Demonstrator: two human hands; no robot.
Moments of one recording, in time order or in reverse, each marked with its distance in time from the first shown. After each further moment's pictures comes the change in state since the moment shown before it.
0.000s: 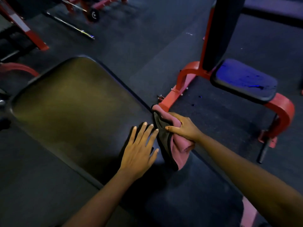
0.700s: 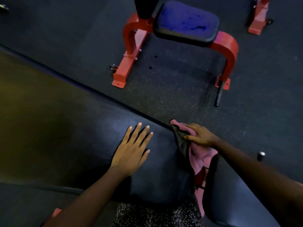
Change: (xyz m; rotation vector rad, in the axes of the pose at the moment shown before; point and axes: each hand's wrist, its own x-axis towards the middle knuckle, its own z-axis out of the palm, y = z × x) left_hand -0.037 0.162 0.097 0.115 -0.232 0.433; right_hand -0.262 0.214 -0.024 -0.193 -0.141 0.447
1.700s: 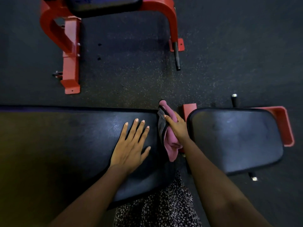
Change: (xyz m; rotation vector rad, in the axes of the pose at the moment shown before) left_hand 0.029 0.089 0.042 0.083 0.015 0.350; right_hand -0.041 0.028 0.139 1.007 0.762 0.510
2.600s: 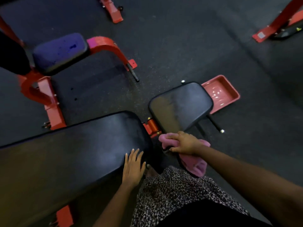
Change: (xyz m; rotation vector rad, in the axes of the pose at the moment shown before) left_hand -0.132 0.085 -0.030 -0.355 -0.278 0.063; right_hand -0.269 0.005 -0.126 -0.767 -0.158 -0.036
